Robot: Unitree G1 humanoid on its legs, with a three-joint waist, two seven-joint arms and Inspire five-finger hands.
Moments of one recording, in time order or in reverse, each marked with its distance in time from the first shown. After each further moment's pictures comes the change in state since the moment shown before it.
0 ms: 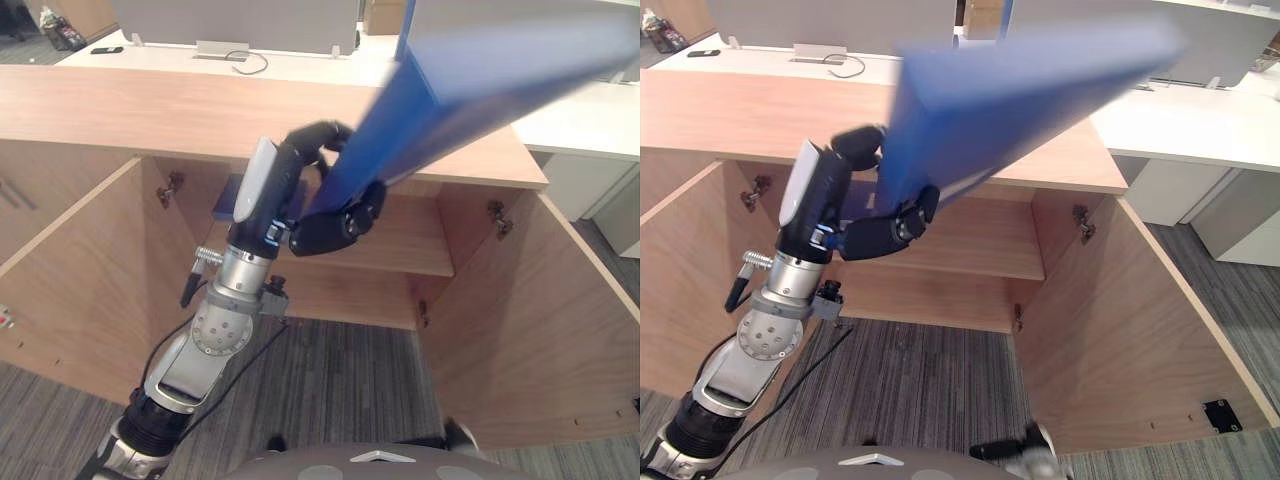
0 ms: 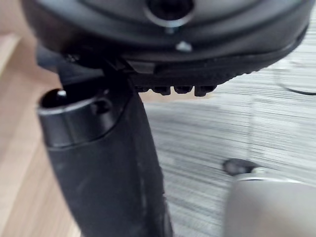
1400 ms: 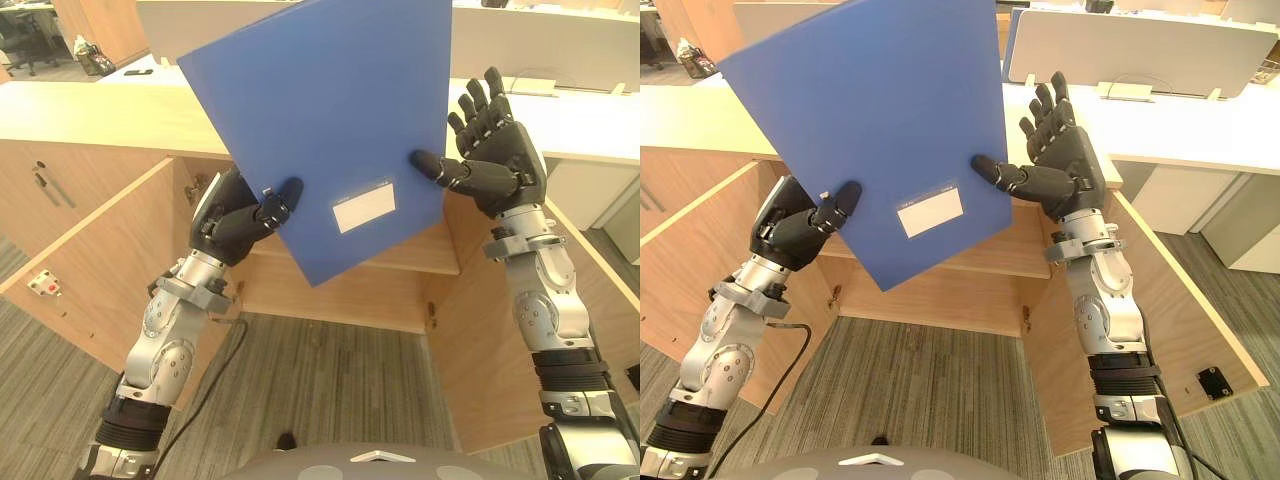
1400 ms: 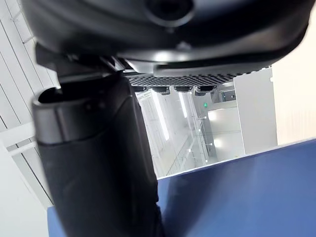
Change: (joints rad) left arm 0.046 0.045 0.241 0.316 -0.683 0.121 -0.478; right arm -0.254 -0.300 -0.274 -1.009 0.564 -0.193 0.270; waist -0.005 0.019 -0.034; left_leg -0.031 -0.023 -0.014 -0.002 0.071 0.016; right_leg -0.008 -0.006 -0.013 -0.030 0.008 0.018
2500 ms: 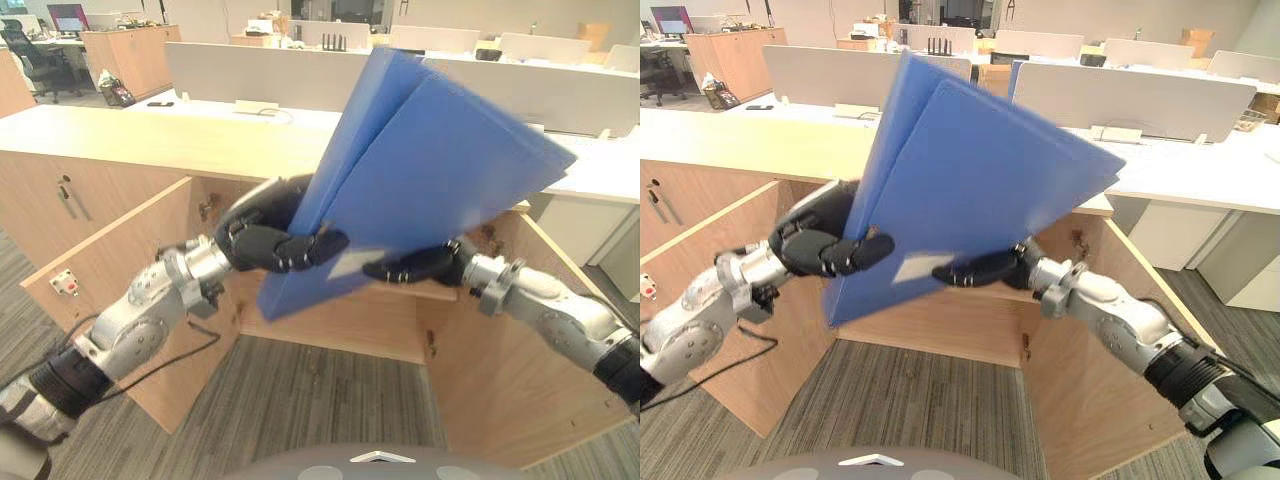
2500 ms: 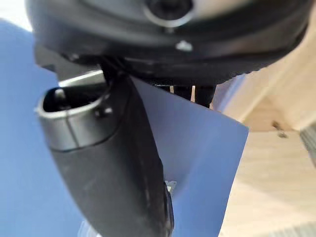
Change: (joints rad) left arm -0.121 0.518 -0.485 -0.038 -0.316 -0.120 -0.224; right arm -0.013 -0.542 0.719 0.007 0.429 0.204 0.243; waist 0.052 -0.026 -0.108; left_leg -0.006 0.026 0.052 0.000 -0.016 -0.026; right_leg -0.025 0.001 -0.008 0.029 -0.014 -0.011
